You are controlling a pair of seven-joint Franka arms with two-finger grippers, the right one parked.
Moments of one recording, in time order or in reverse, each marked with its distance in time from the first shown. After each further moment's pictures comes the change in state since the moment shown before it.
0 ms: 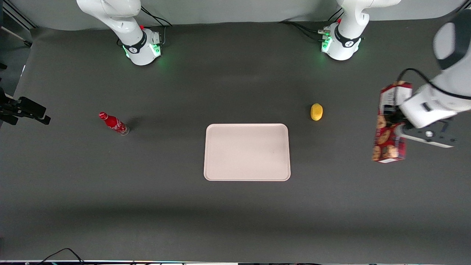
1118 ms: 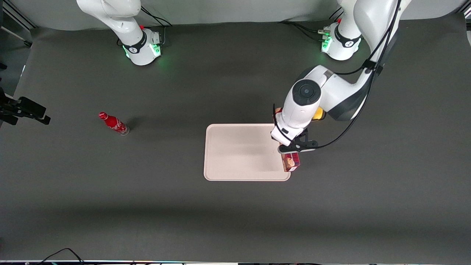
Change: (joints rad) arm -0.058 0.339 -0.402 -0.168 0.300 0.540 -0.940
